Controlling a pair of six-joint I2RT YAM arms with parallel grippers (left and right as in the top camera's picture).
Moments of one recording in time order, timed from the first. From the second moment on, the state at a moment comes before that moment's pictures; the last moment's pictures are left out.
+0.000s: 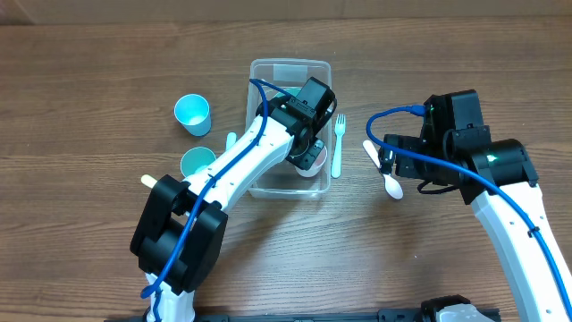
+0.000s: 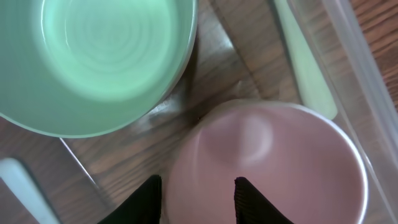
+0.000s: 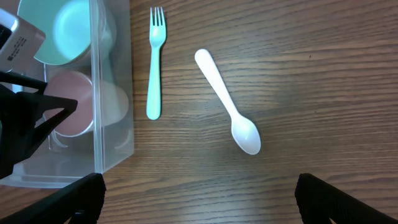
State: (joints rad) left arm -0.63 2.00 1.58 -0.89 -0.06 -0.03; right arm 0.17 1.29 1.23 -1.08 -0.07 0.30
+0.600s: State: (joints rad) left arm -0.42 1.61 1.69 -1.00 -0.21 -0.02; right arm 0.17 1.29 1.23 -1.08 -0.07 0.30
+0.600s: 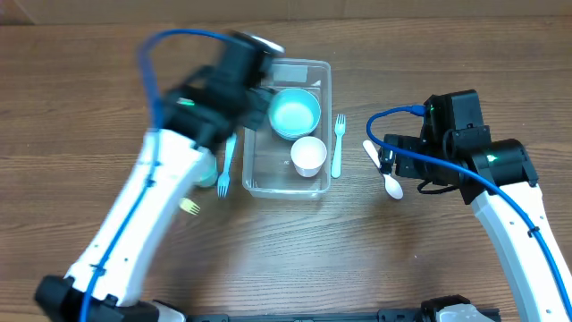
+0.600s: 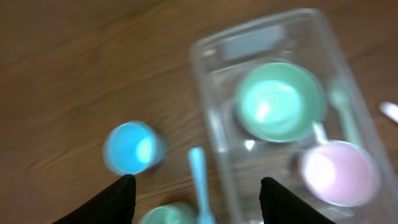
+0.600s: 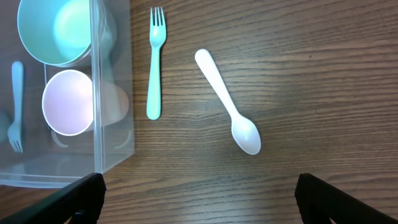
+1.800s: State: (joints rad) left arm 0.09 1.96 1.31 -0.44 0.16 -0.05; right arm 0.17 1.29 1.23 -1.08 -0.07 0.30
